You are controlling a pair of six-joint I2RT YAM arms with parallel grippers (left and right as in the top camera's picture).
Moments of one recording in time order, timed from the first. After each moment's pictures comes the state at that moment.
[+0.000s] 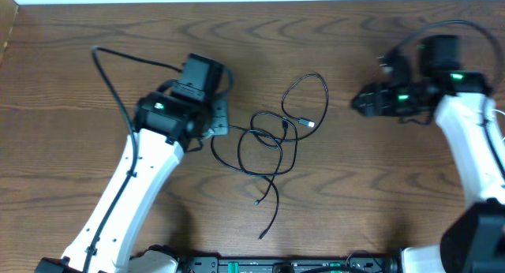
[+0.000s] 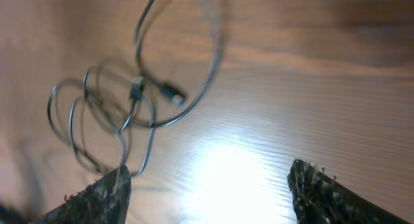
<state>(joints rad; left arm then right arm) -0.36 1.41 1.35 -1.12 -0.11 -0.41 0.00 1.62 1.31 -0.93 -0.45 -0.03</state>
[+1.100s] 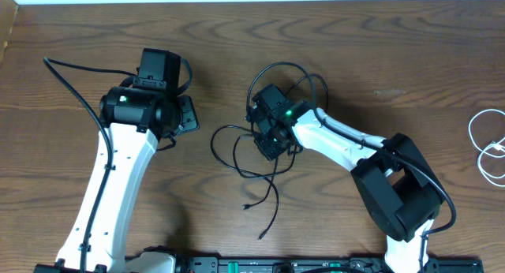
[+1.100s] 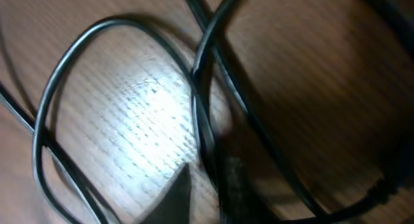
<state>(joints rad) -0.16 1.41 1.35 -1.19 -0.11 -0.43 0.69 2.01 1.31 -0.63 -0.18 0.04</state>
